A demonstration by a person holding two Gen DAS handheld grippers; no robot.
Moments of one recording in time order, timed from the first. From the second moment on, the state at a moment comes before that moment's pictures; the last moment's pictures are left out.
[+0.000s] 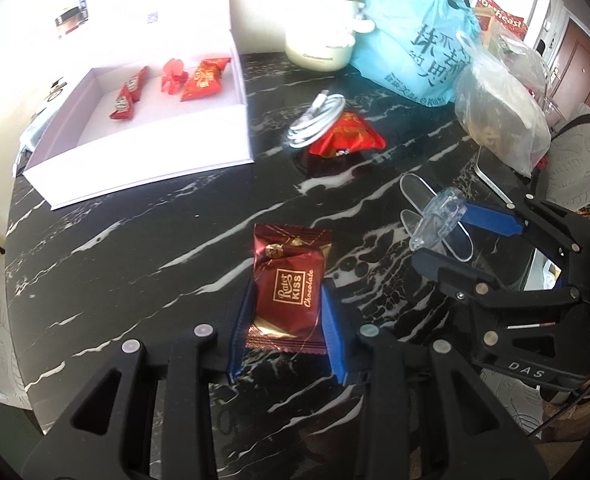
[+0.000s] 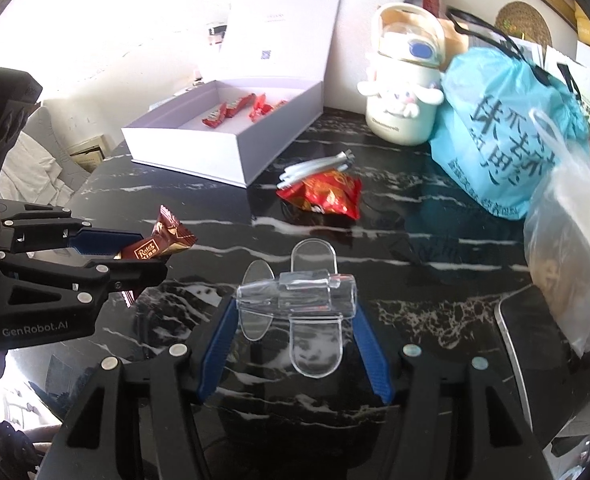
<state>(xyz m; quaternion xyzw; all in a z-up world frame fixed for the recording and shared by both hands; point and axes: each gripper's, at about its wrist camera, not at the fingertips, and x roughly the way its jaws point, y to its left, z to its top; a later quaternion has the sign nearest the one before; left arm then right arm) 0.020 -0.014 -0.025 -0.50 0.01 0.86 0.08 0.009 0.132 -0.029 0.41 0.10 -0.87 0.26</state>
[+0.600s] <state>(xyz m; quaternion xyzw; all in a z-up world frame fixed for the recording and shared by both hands) 0.044 -0.054 0.002 -0.50 0.02 0.87 0.04 0.033 0.102 0.002 0.39 0.11 -0.87 0.29</state>
